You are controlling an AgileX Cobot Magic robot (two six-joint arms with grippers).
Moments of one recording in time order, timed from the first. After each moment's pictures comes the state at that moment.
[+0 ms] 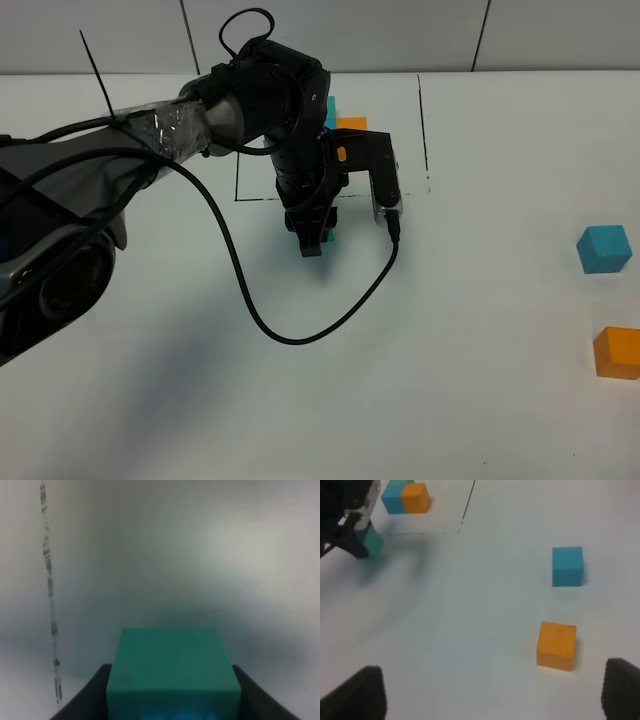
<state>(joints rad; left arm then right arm) -0.59 2.36 -1.91 0.01 0.97 0.93 0.02 0.00 -0.49 0.11 1.06 0.05</state>
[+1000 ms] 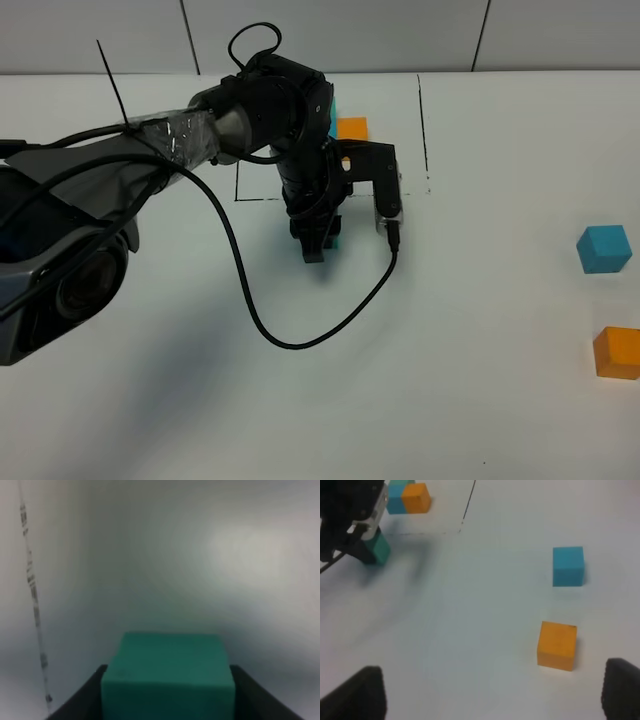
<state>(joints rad) -0.59 2.39 -1.92 -0.01 0.93 0.98 0.02 0.00 -0.49 0.11 1.06 0.05</state>
